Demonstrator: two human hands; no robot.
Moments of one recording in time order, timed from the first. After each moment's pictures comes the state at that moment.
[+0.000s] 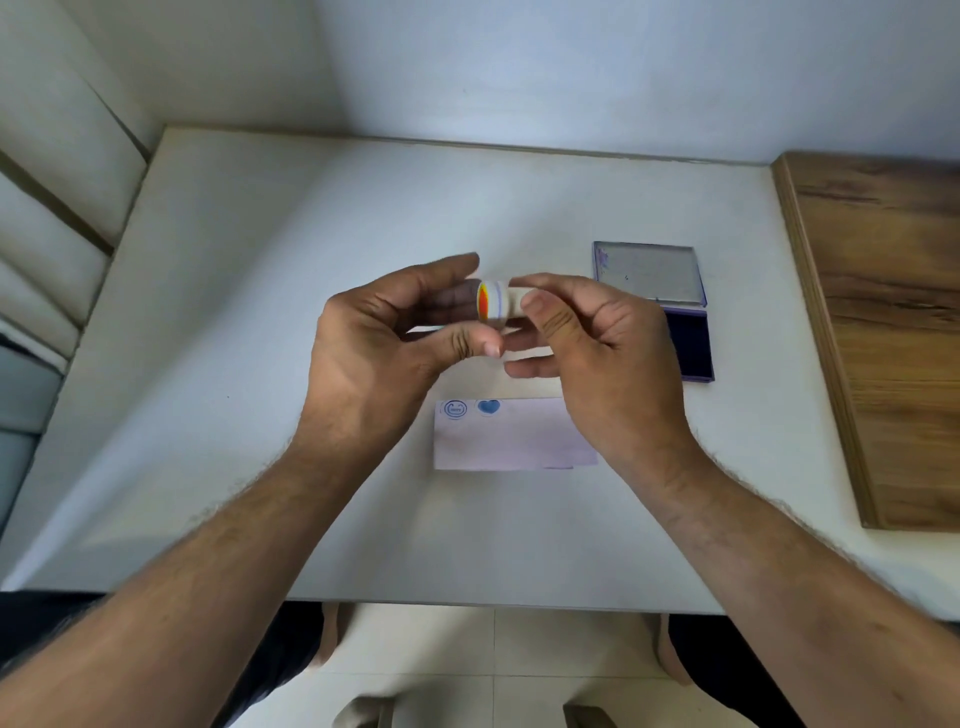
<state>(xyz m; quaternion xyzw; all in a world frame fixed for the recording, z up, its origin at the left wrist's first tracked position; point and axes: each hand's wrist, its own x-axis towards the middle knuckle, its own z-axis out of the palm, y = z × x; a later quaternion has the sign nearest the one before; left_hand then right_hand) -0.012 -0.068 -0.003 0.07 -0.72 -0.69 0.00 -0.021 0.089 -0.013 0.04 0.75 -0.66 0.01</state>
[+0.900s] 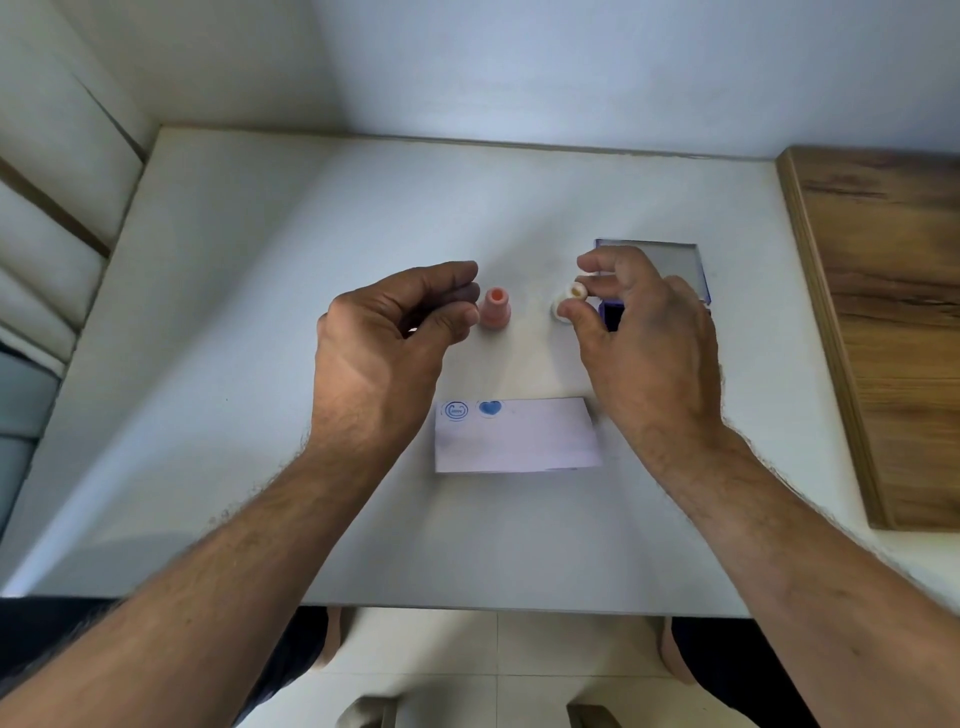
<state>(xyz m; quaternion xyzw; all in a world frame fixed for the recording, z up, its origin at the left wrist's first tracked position) -0.014 -0.063 -0.007 0.14 -0.77 -0.63 0.02 -0.037 0.115 -0.029 0.03 0.95 -0.30 -0.09</state>
